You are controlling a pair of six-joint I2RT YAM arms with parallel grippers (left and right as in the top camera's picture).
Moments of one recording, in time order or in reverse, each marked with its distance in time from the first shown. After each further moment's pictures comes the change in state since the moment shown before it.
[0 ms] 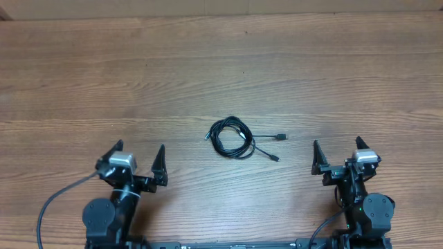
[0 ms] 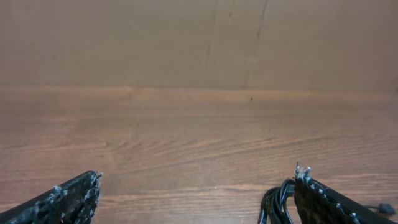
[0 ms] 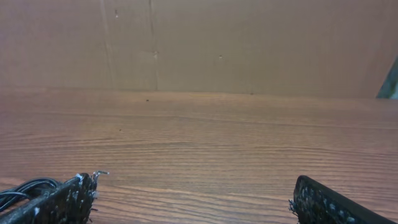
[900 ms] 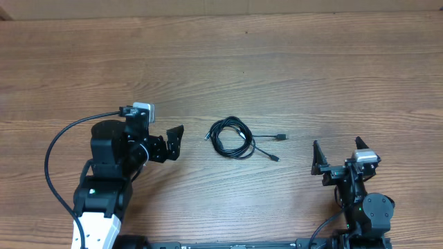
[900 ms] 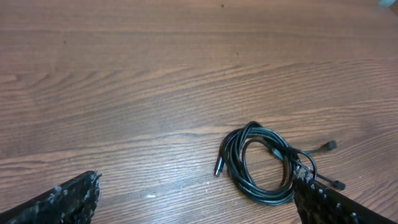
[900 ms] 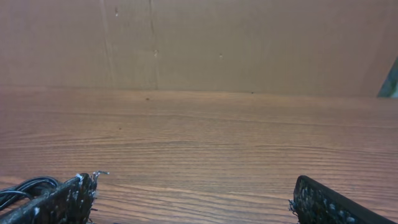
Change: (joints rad) left arm -0.079 0.754 0.421 -0.172 0.129 -0.001; right arm 0.000 0.000 -0.003 0.000 0.000 0.000
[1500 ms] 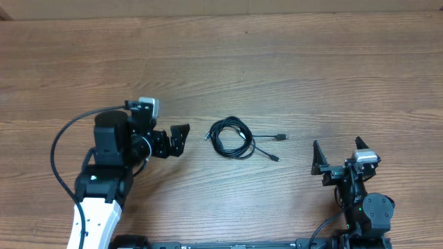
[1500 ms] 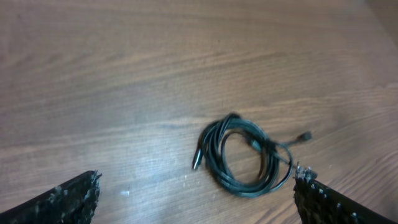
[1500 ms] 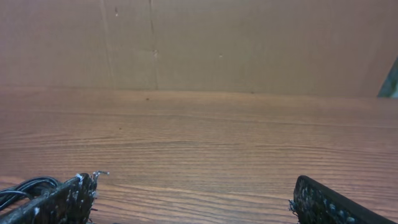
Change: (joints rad) left arm 0.000 0.093 0.055 -0.025 0.092 -0.030; right arm 0.000 0.000 0.000 0.000 0.000 0.001
